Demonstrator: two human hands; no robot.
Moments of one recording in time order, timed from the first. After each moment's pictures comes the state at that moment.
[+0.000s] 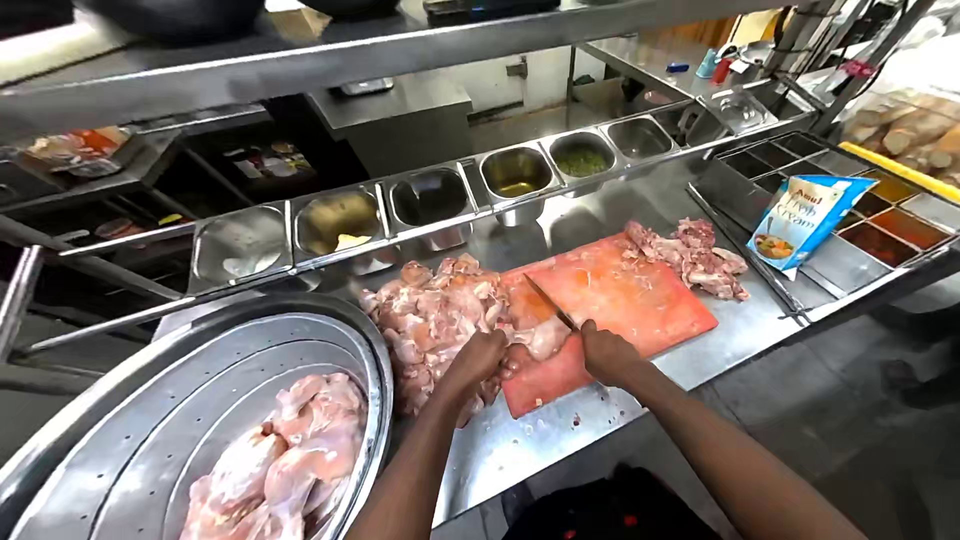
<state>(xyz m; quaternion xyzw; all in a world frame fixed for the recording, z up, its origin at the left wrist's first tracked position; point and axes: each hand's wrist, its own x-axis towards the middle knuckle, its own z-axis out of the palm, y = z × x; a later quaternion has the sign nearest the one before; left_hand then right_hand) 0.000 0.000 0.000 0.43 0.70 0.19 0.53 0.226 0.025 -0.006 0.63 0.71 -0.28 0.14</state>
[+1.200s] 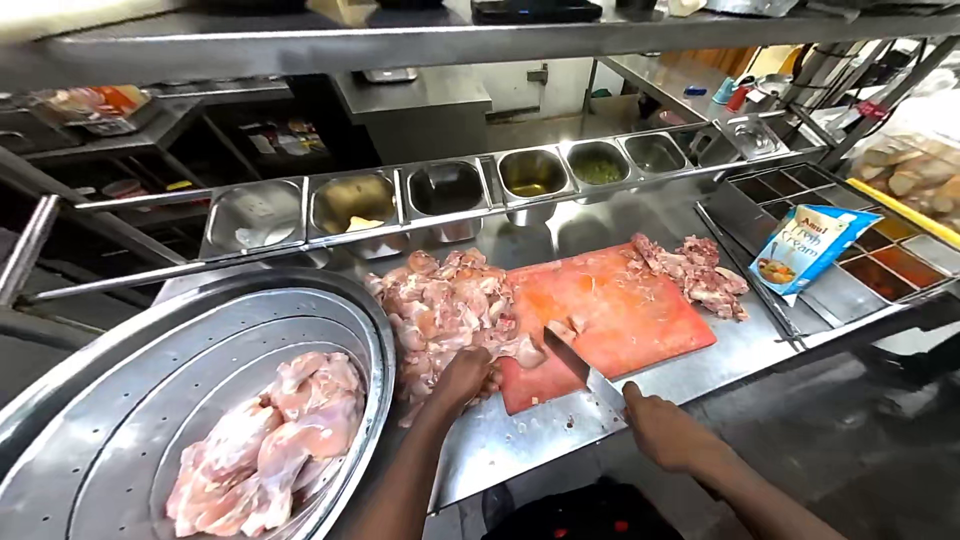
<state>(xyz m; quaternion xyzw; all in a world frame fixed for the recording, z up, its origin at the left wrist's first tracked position) -0.018 -0.038 -0.027 0.35 0.70 0.28 0.56 0.292 -0.047 0.004 0.59 0.72 -0.32 0.21</state>
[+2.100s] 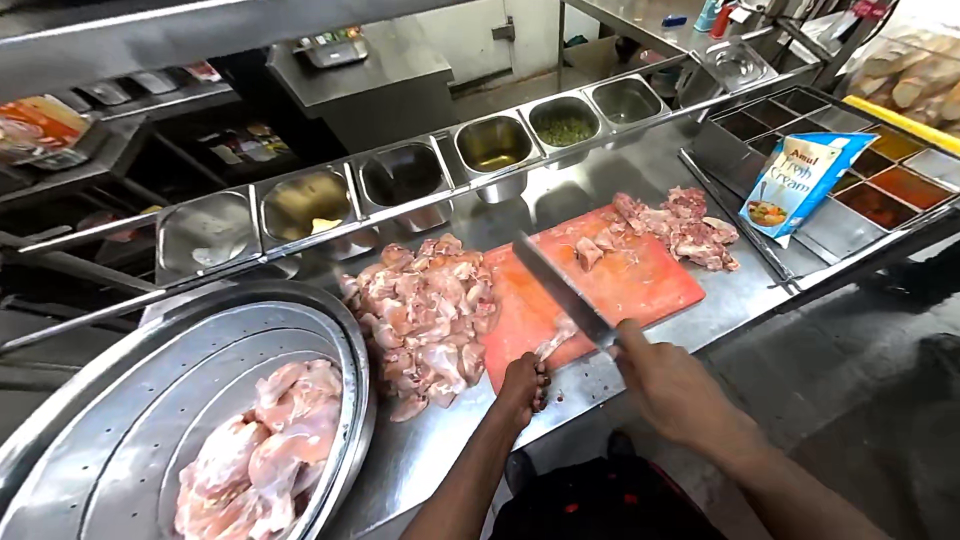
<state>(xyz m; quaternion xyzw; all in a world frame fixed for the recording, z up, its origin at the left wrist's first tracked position) 0.094 -0.047 -0.073 0.13 0.64 0.32 0.68 0.303 -0.067 0.054 0.58 0.78 -0.21 -0.09</state>
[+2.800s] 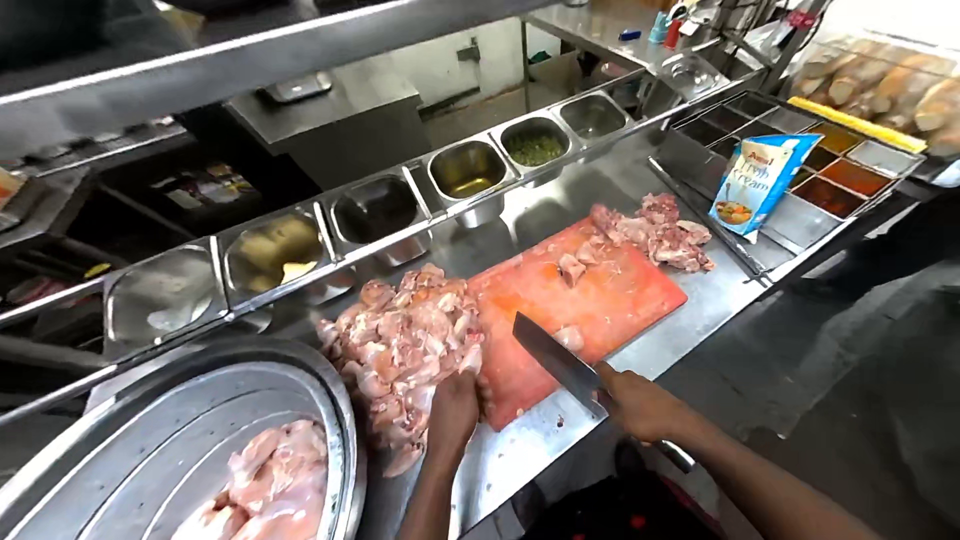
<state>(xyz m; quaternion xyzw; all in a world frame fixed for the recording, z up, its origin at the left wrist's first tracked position) 0.015 -0.037 -0.034 0.41 0.74 0.30 0.44 0.298 -0.035 -0.002 0.58 0.67 -0.46 0.09</state>
